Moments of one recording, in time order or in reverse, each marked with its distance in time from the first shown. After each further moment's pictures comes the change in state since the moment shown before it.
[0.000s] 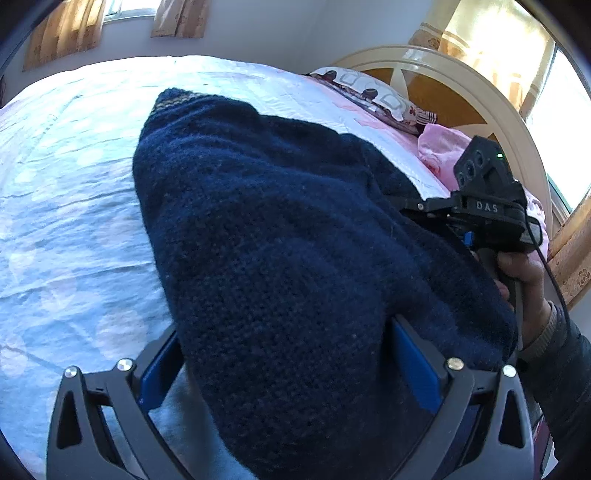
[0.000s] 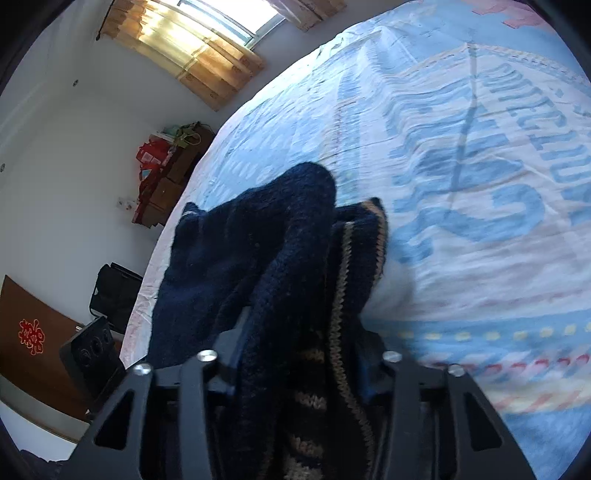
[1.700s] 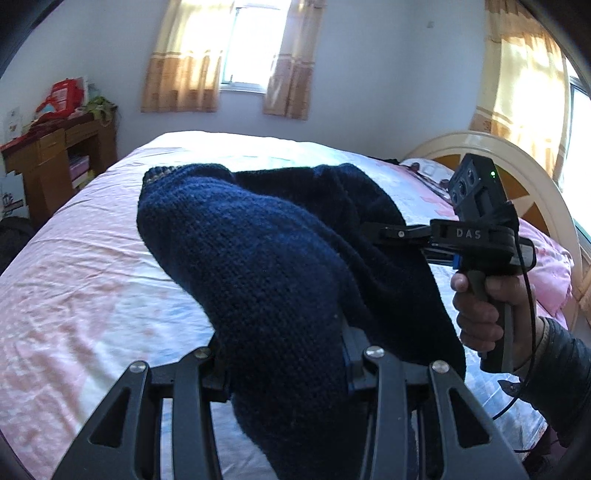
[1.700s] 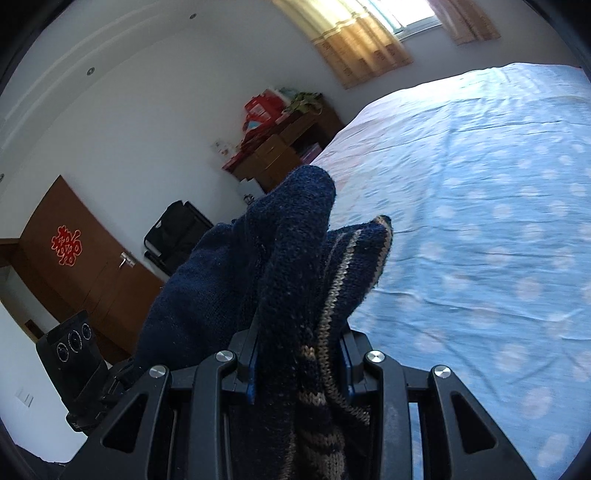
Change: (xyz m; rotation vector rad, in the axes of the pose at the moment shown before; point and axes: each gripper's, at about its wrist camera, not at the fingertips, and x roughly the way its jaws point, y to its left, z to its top) left arm -0.281 0.106 -0.098 -0.110 -0.320 0.347; right arm 0.135 0.323 -0.068 -0.344 0.036 0.246
